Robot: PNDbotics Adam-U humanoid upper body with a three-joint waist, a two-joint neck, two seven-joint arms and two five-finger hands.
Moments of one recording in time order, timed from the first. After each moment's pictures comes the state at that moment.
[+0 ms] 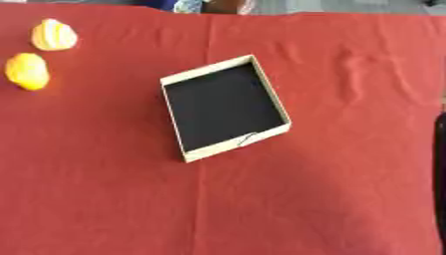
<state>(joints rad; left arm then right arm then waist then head) -0.92 0.94 -0.10 -1.15 -0.54 -0.32 -0.45 -0.58 -0.45 -0.26 -1.98 -0.21 -0.32 0.09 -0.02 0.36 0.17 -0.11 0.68</state>
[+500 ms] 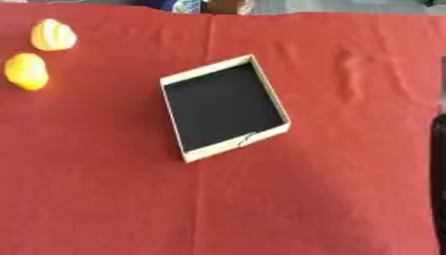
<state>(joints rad) -0.98 0.88 -0.14 -1.08 -0.64 -0.36 -0.58 -0.58 -0.44 -0.25 -1.98 -0.22 -0.32 0.10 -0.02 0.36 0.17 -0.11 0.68</state>
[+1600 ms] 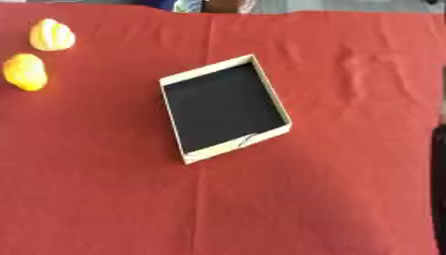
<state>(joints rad) -1.03 0.75 -0.19 -0.94 -0.75 -0.40 -0.66 -0.58 -0.42 -0.25 -1.98 -0.24 -0.30 0.12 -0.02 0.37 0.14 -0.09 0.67</state>
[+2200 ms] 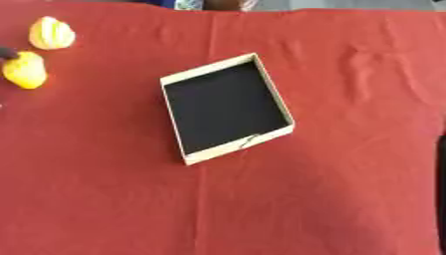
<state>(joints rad) -1.05 0.70 -0.17 -0.86 -0.85 -0.36 -0.53 -0.58 -0.40 -0.24 -1.98 -0.25 -0.28 0.15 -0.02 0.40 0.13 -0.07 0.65</state>
